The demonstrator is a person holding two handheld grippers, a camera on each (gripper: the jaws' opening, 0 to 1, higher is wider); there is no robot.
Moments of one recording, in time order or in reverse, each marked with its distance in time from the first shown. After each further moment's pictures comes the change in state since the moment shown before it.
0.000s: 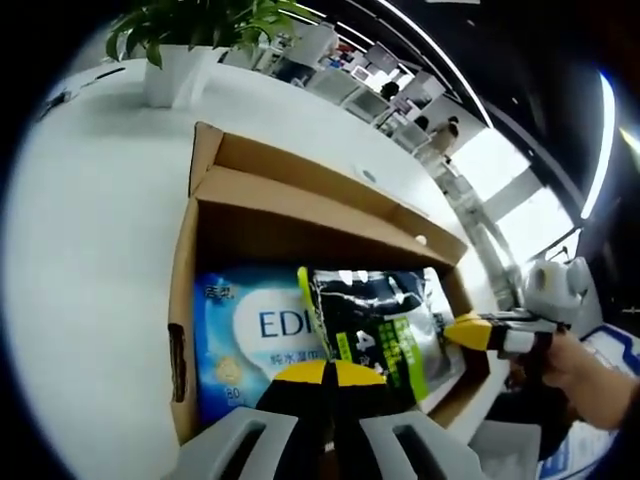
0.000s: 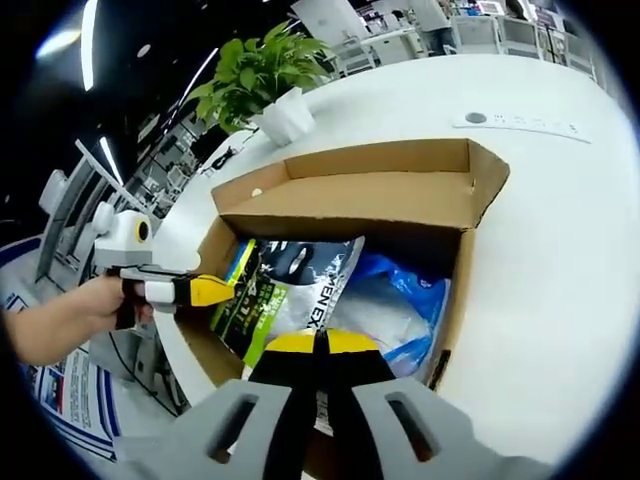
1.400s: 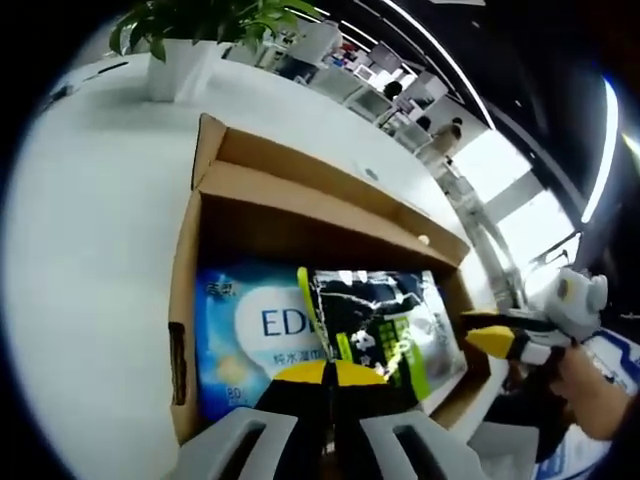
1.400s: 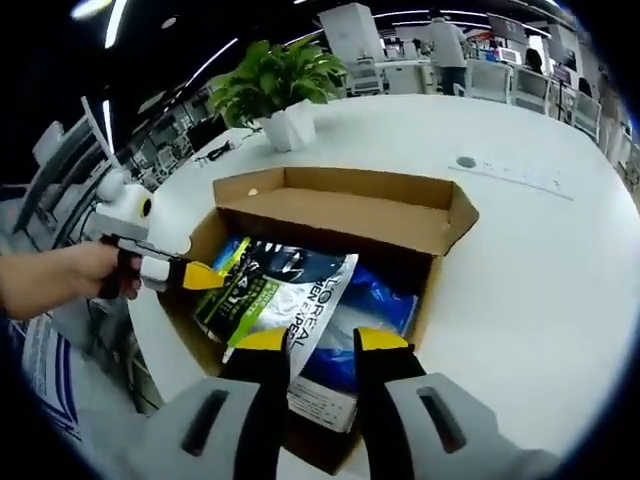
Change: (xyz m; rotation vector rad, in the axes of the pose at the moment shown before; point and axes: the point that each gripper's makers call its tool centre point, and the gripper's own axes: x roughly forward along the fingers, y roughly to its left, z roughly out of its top) left arm 0.002 0.003 -0.003 -0.021 0.010 -0.001; right arm -0.019 -0.008 0.004 -0.163 -0.047 -0.101
